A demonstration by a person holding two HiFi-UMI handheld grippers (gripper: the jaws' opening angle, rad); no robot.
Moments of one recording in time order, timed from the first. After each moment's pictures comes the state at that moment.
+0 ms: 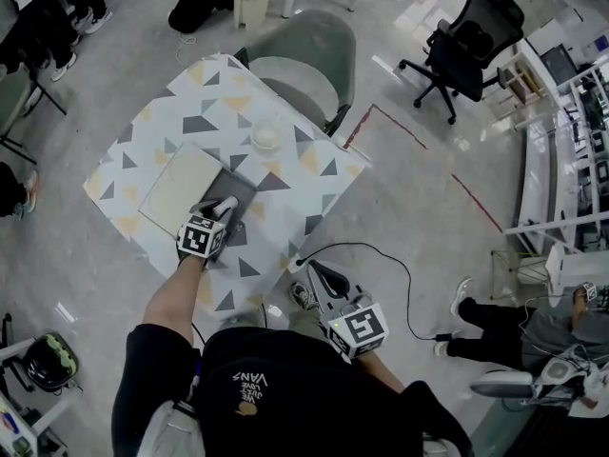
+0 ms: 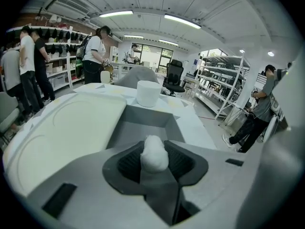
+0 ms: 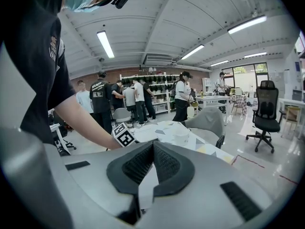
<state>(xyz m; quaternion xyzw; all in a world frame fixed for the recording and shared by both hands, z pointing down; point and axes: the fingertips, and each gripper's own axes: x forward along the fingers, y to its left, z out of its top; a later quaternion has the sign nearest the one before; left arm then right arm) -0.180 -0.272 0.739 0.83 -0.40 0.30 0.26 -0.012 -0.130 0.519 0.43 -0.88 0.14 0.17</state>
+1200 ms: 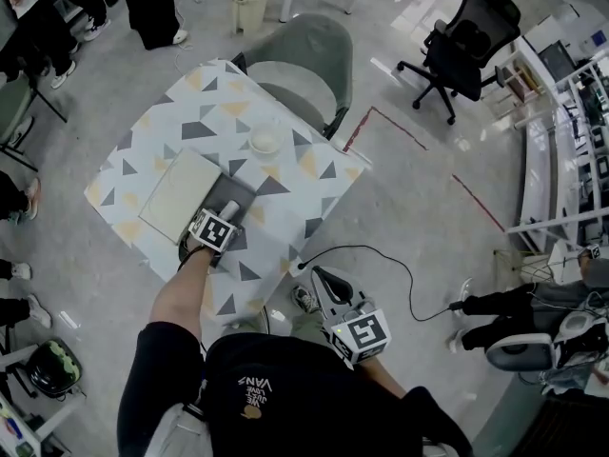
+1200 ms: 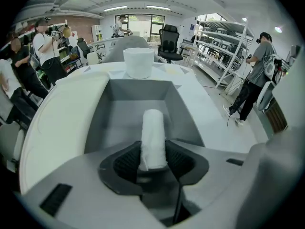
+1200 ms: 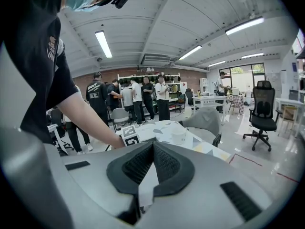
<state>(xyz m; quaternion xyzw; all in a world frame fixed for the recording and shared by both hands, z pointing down) -0.173 -0.254 0.787 0.77 -0.33 0.47 0.27 -0.001 -0.121 0.521 0.44 -0.87 0.14 0.16</state>
